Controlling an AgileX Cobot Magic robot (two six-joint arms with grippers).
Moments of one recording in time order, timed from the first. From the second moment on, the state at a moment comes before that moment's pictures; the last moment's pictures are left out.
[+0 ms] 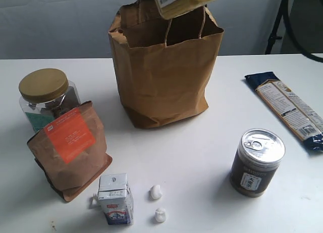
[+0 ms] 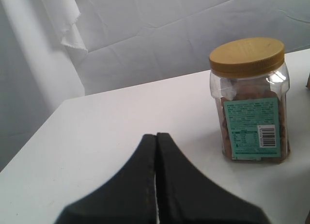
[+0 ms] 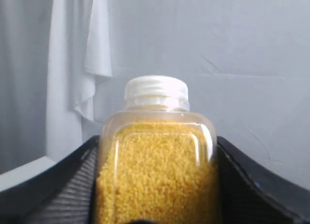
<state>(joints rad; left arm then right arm) 0.12 0.00 0.00 -0.01 0.24 0.27 0.91 1.41 -1.22 0.07 -0.19 -0.10</state>
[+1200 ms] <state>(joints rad) 0.12 0.00 0.00 -0.01 0.24 0.27 0.90 1.91 -1.44 0.01 -0.43 -0.08</state>
